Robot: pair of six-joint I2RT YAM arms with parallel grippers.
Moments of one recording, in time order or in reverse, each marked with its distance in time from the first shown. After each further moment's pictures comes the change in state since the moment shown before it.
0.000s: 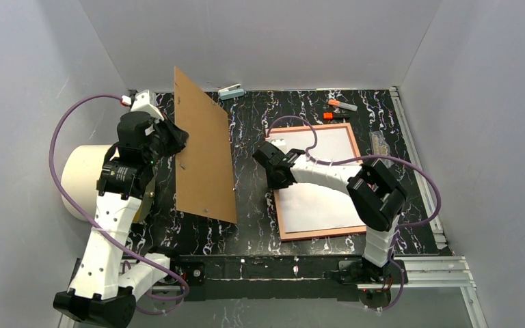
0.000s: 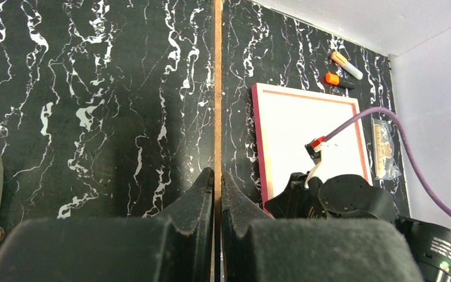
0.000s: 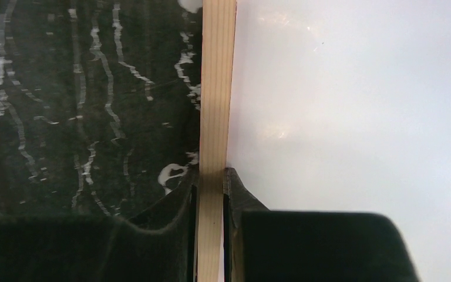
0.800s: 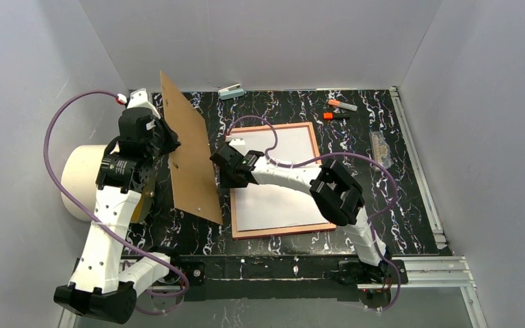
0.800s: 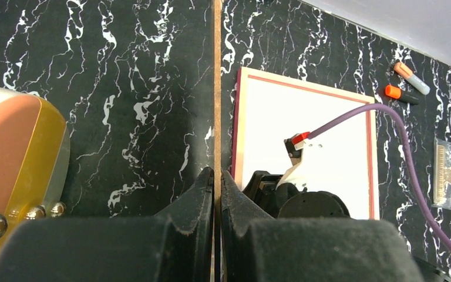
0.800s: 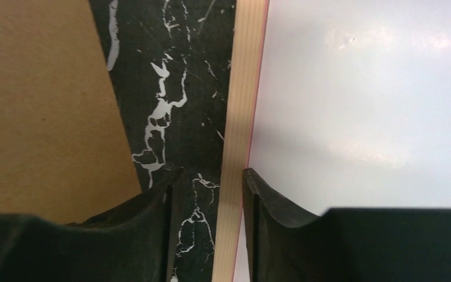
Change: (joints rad) left arm 0.000 0.043 0.060 -0.096 -0.171 0.047; right arm 0.172 0.319 0.457 0.023 -0.051 0.214
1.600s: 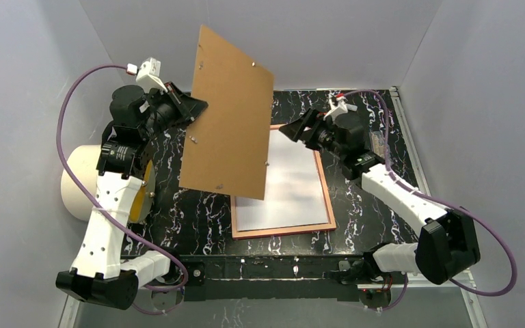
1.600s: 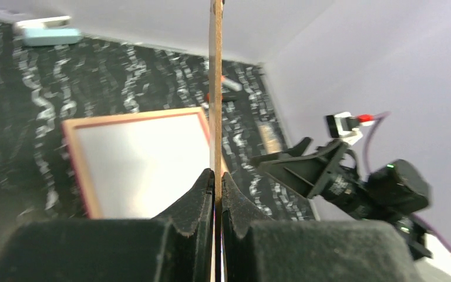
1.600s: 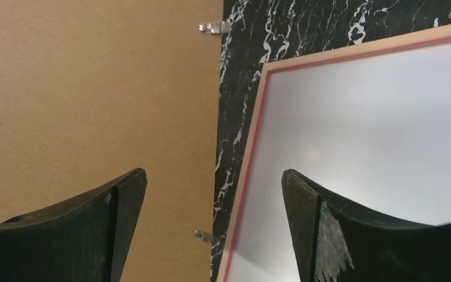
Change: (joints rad) left arm 0.002 0.093 0.122 0.246 0.459 -0.119; right arm -0.519 -0.877 -0.800 0.689 -0.409 -0.072
